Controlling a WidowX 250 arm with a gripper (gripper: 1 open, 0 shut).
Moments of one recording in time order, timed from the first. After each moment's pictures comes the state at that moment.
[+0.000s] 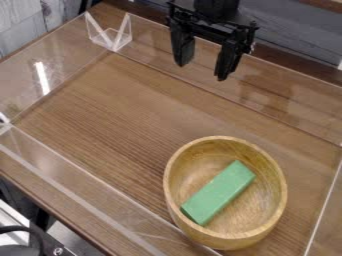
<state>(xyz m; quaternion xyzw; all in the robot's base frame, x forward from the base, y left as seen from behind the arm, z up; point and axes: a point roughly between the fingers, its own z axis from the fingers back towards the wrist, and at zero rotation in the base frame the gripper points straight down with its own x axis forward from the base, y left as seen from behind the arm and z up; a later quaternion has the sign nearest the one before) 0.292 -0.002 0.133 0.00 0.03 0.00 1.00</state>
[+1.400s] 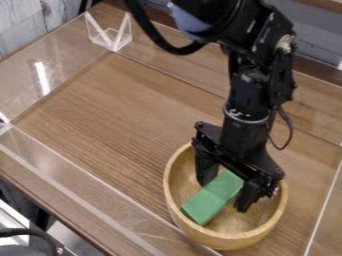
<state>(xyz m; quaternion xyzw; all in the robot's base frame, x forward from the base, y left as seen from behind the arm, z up) 0.218 -0.086 0.045 -0.01 0.07 -0.11 0.99</state>
